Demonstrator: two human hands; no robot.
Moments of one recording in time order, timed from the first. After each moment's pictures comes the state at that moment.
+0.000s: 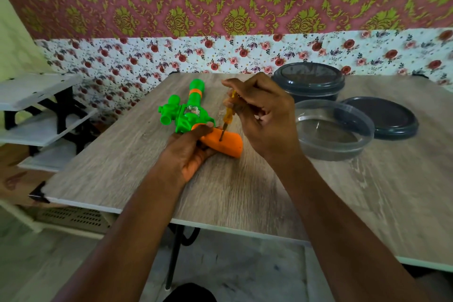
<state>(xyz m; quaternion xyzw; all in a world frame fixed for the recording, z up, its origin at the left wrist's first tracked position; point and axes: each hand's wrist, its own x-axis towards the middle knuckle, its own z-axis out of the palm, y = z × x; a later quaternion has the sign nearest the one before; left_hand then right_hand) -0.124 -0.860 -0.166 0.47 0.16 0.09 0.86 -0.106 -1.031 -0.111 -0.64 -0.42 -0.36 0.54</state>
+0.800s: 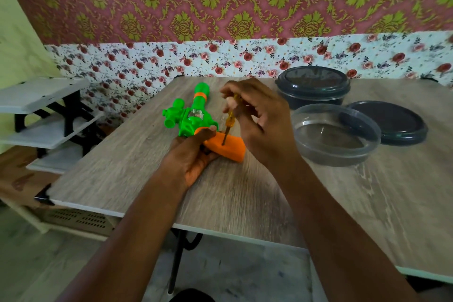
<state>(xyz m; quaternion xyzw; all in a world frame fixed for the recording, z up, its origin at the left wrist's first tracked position) -0.128 -0.863 -0.164 0.47 0.16 0.09 0.87 -0.106 -1.026 -0.111 -0.67 -0.42 -0.32 0.52</state>
